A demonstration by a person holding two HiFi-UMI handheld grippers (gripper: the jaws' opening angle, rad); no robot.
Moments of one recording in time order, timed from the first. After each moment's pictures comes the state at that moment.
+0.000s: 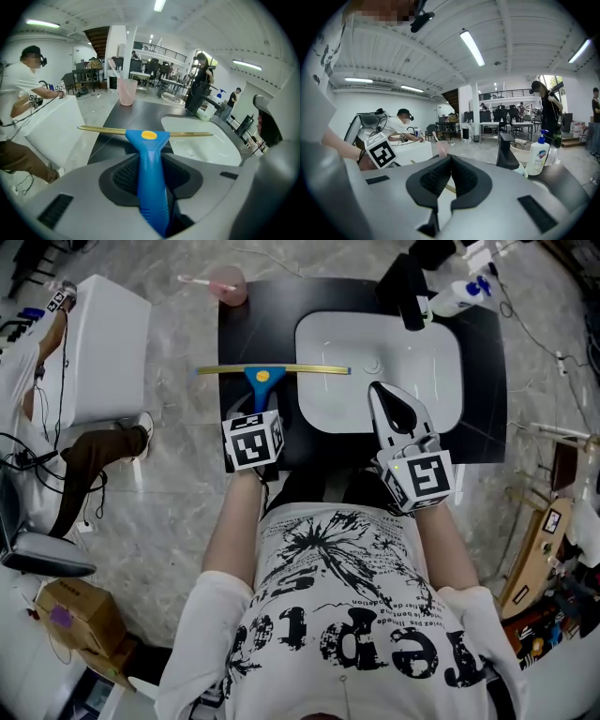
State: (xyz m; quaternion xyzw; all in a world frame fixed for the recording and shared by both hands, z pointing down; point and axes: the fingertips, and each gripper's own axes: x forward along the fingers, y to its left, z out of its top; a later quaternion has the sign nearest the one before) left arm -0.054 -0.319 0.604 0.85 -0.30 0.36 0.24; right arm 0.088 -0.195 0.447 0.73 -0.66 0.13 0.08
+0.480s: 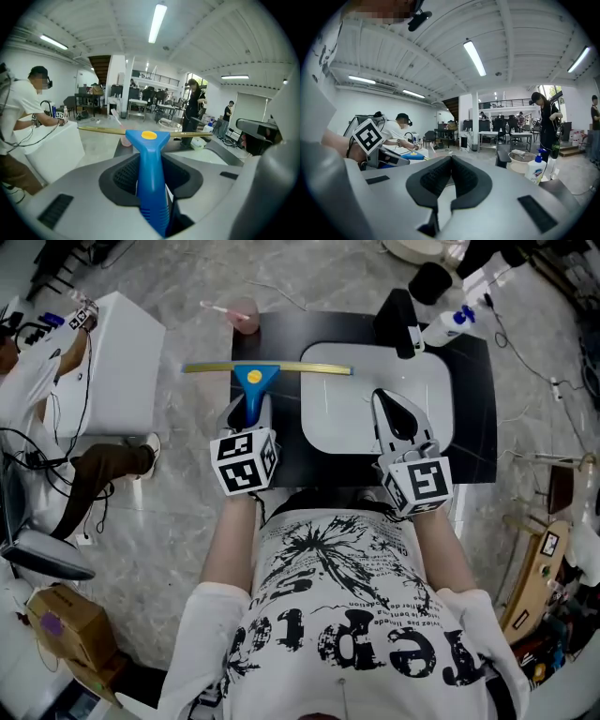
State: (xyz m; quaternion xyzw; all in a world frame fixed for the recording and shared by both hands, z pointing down) left arm -0.054 -0.338 0.480 0.90 -0.33 0.23 0.17; right arm 0.096 -0.195 0.393 0.75 -0.66 0.08 0.07
